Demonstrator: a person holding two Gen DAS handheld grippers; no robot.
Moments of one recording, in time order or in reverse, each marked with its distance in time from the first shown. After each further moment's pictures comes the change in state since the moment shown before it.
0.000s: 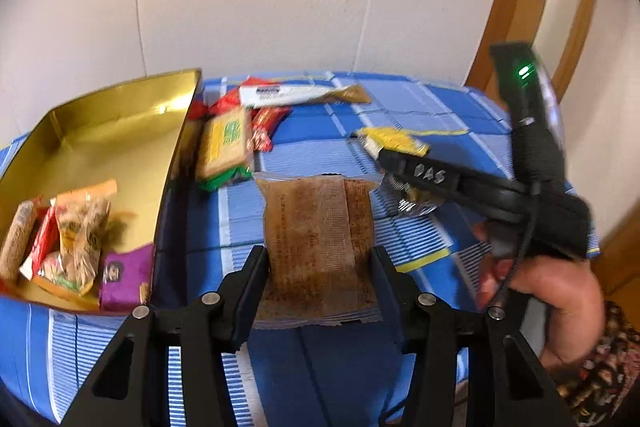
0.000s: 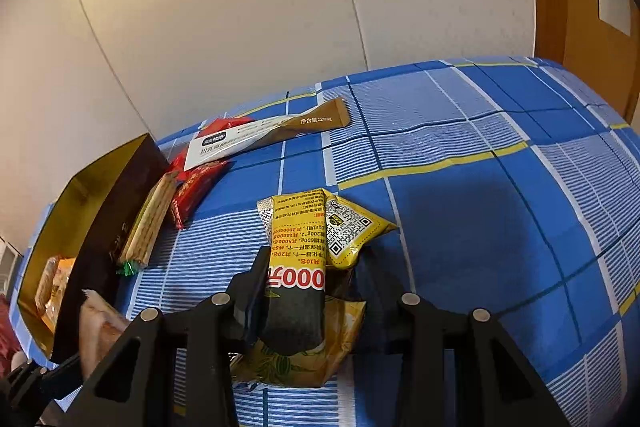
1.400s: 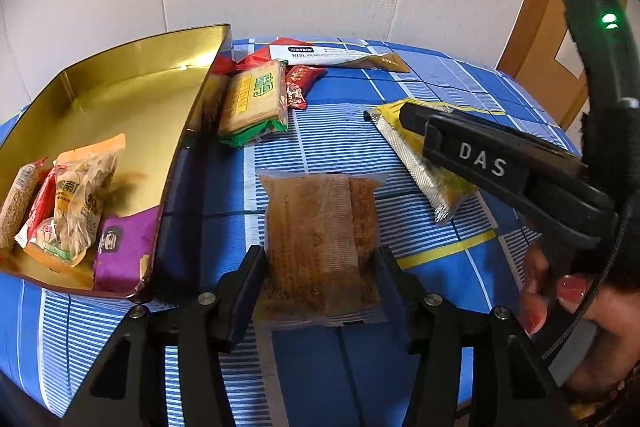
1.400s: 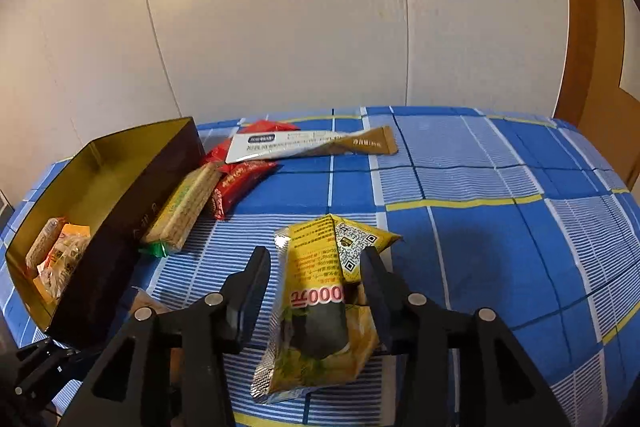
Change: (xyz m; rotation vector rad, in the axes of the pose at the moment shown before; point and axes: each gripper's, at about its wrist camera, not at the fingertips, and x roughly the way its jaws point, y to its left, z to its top) left arm 0.032 0.016 -0.011 -0.077 0.100 0.088; right arm -0.010 0.043 -0.011 -0.189 -0.058 -0.021
